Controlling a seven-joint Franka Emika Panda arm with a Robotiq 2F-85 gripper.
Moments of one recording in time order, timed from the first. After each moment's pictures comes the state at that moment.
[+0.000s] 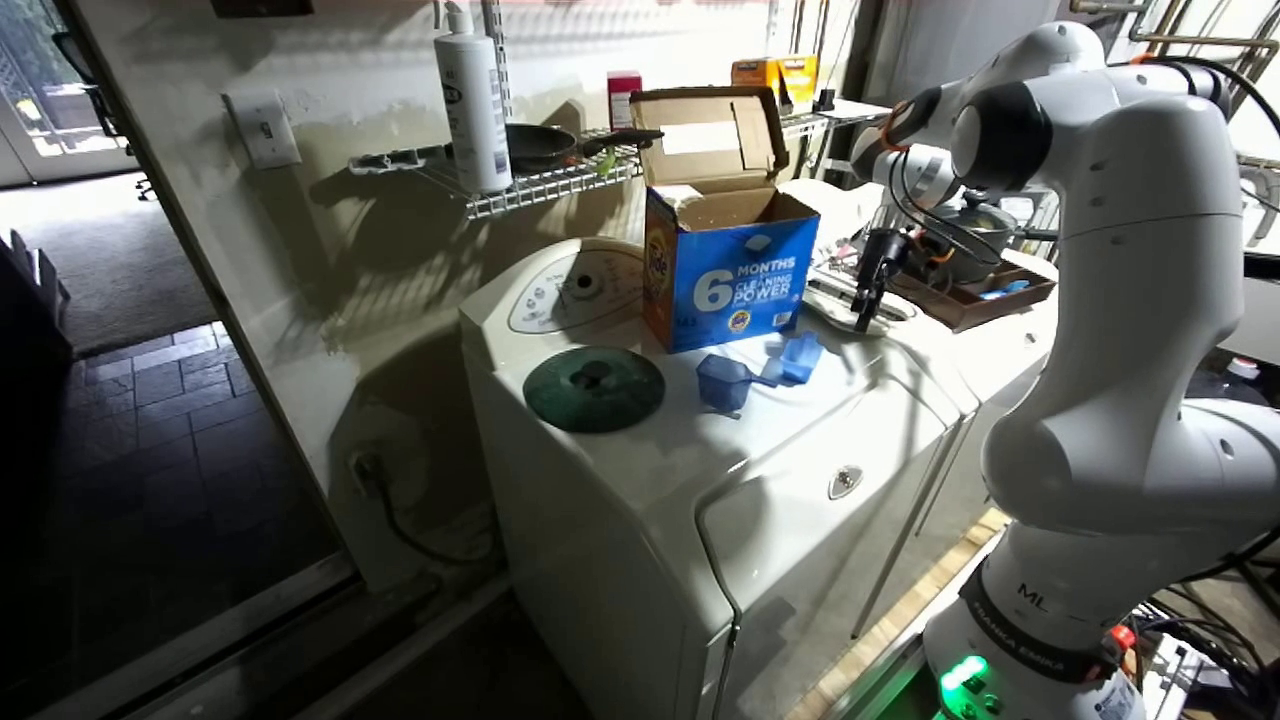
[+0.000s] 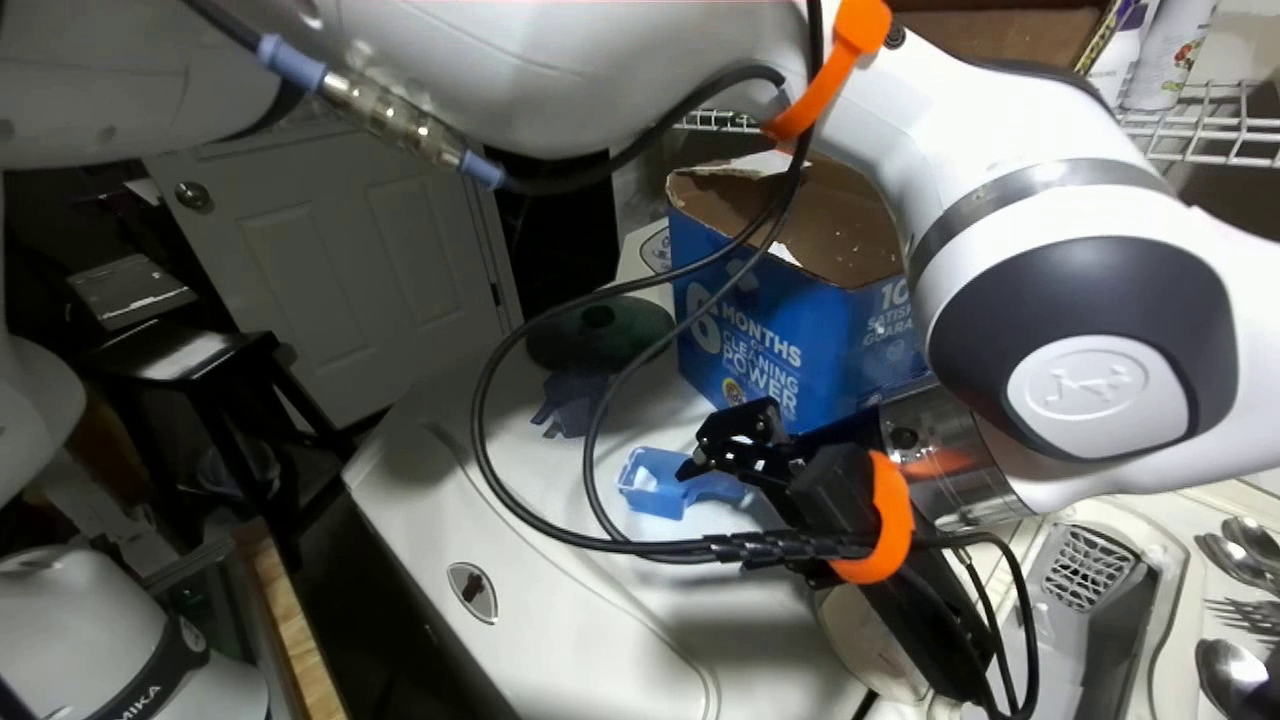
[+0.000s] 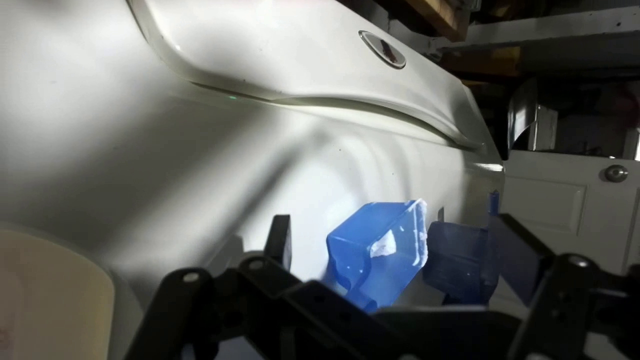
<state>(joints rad) -0.60 0.61 -0.22 -1.51 0.39 1.30 -1.14</state>
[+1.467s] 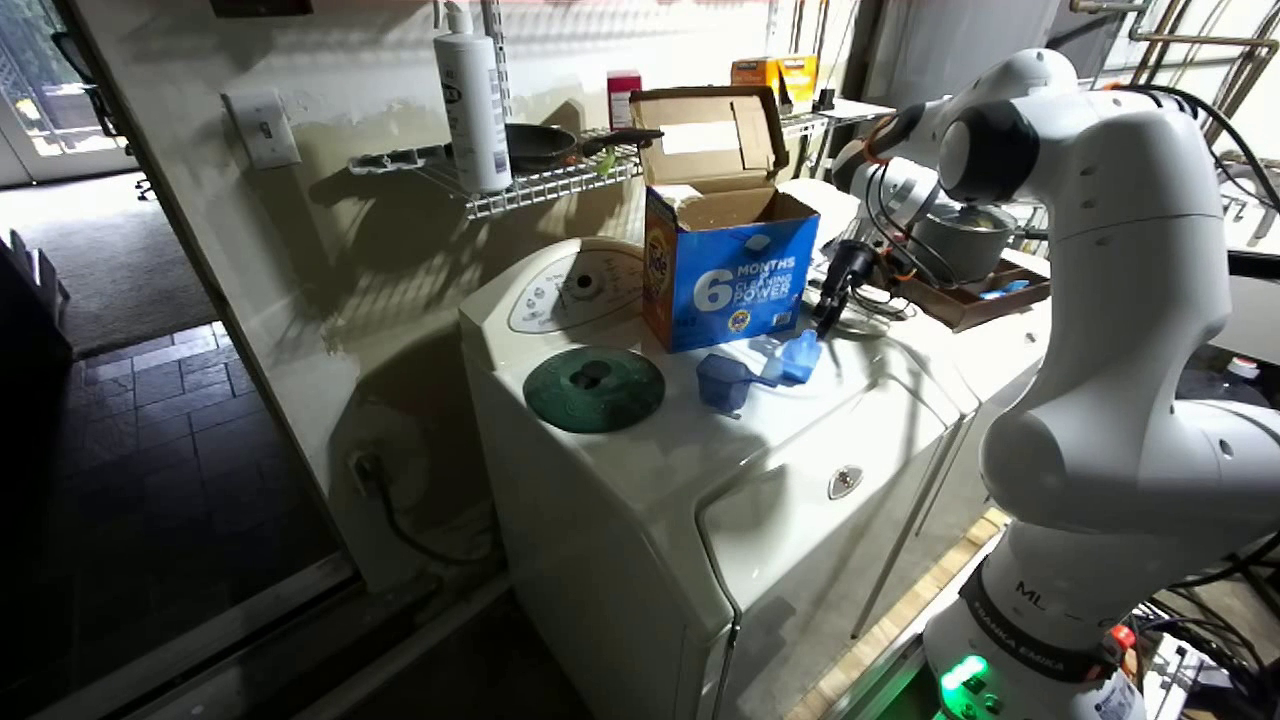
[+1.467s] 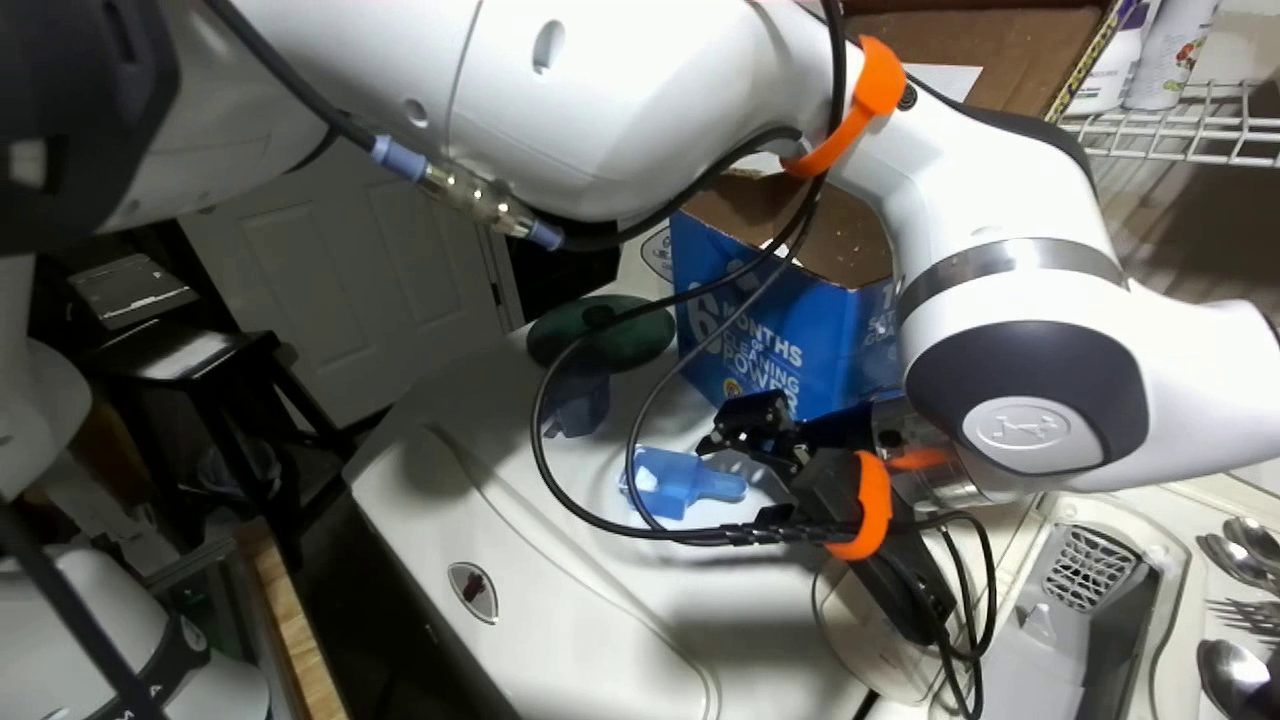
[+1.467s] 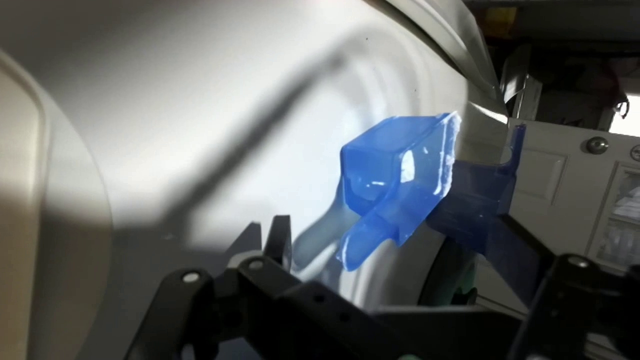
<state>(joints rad) -0.63 0.69 -0.12 -1.46 0.51 1.37 -1.15</state>
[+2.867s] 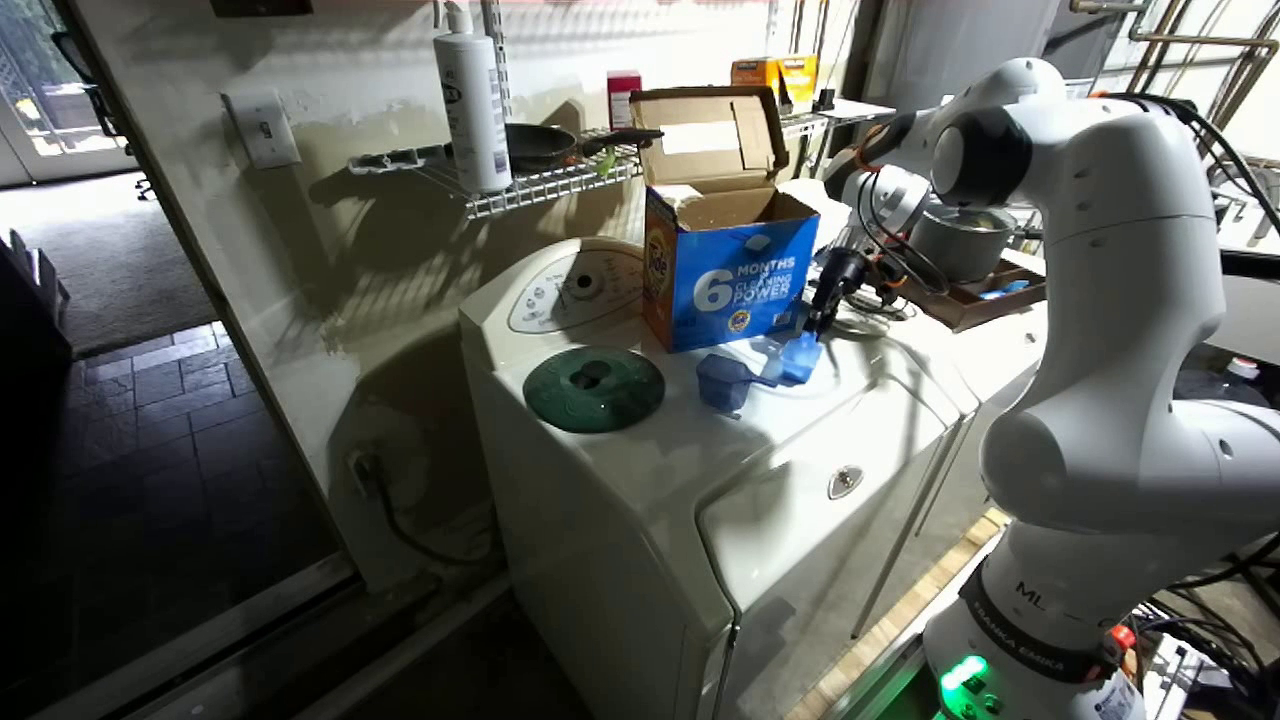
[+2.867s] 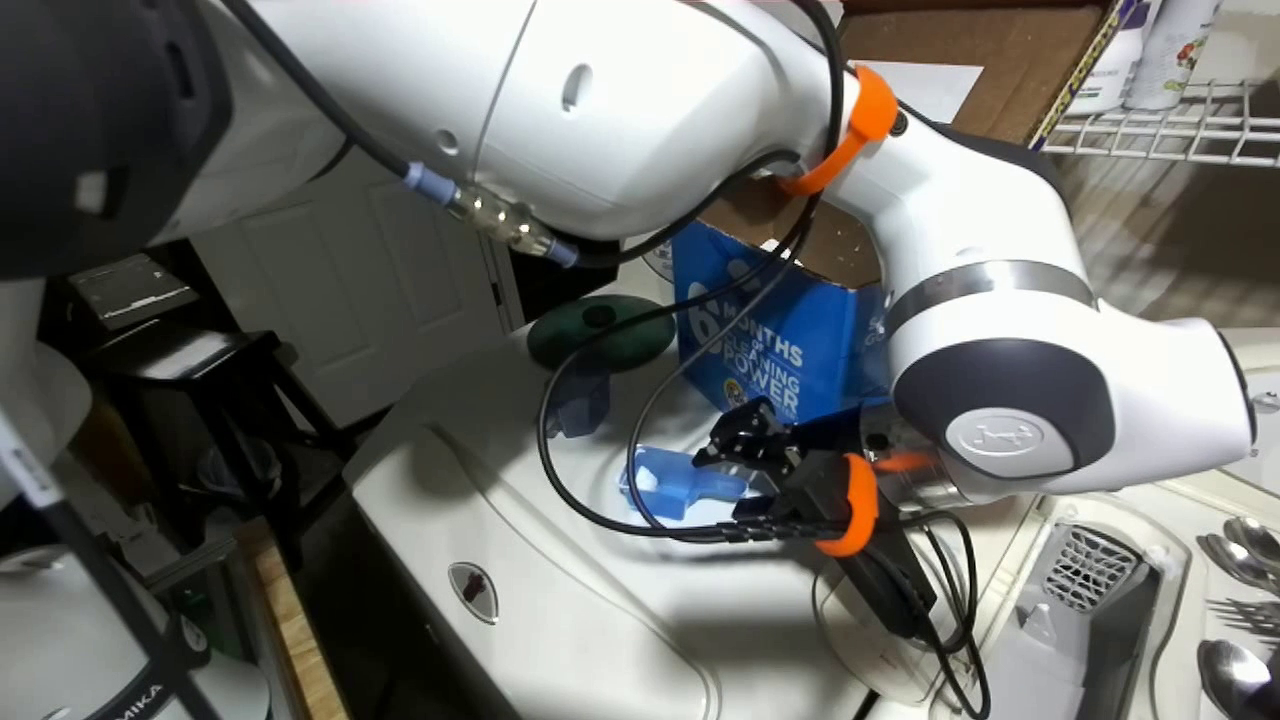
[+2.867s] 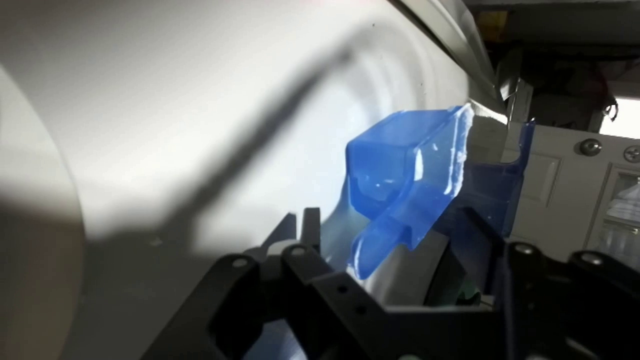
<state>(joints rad) -0.63 0.72 -0.10 -1.46 0.51 1.37 -1.14</state>
